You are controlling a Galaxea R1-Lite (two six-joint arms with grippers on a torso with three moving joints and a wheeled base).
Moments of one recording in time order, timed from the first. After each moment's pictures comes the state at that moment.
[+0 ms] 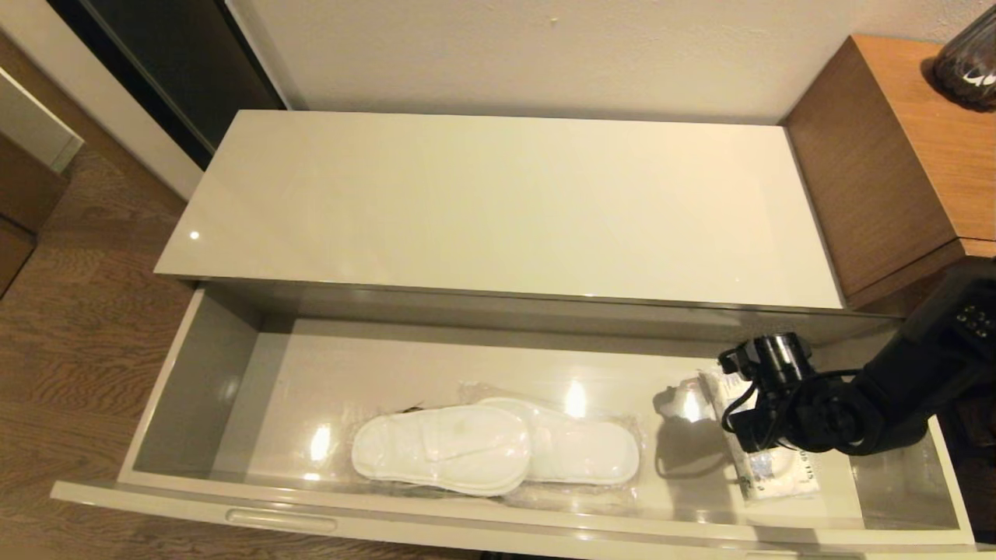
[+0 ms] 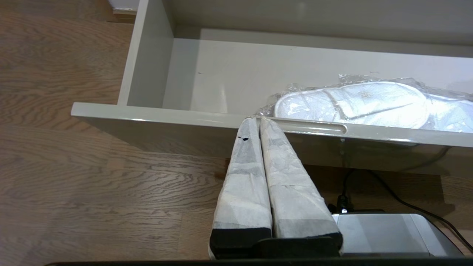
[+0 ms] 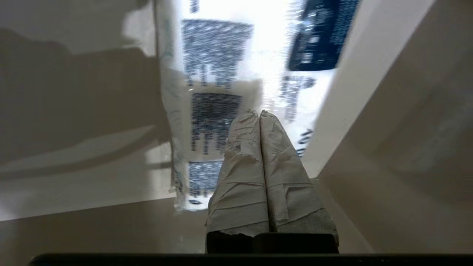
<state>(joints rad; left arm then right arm) 0.01 0.00 0.00 -0.01 0.00 -0.03 0.13 2.15 -0.79 -0.44 -0.47 -0.14</state>
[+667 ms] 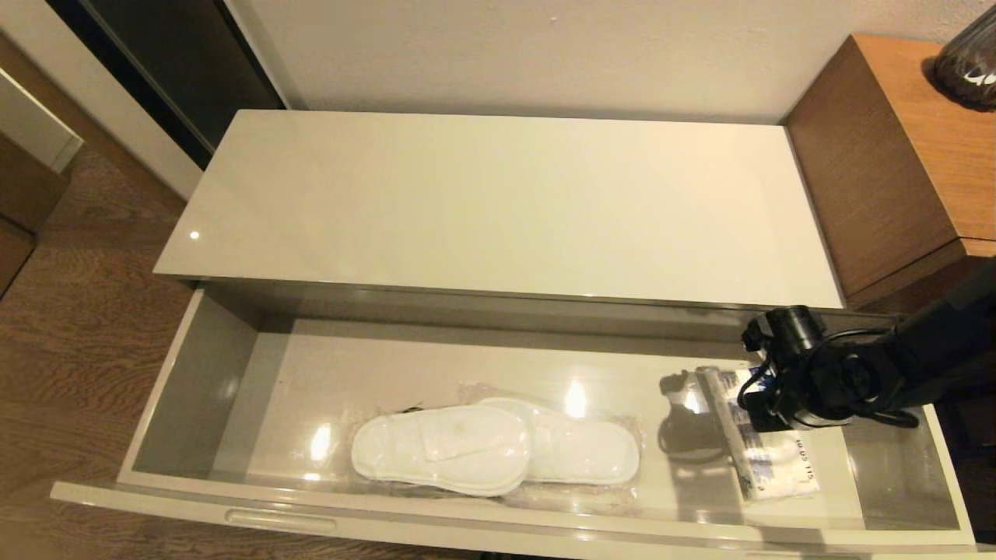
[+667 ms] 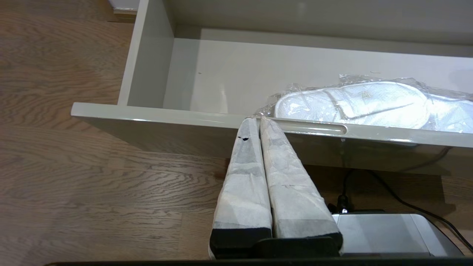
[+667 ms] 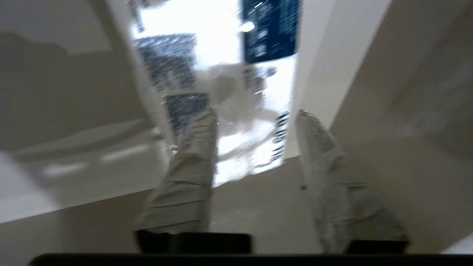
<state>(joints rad) 0.01 0.00 0.00 -0.01 0.00 -0.03 0.08 2.10 -0.94 -0.13 -0.43 0.04</state>
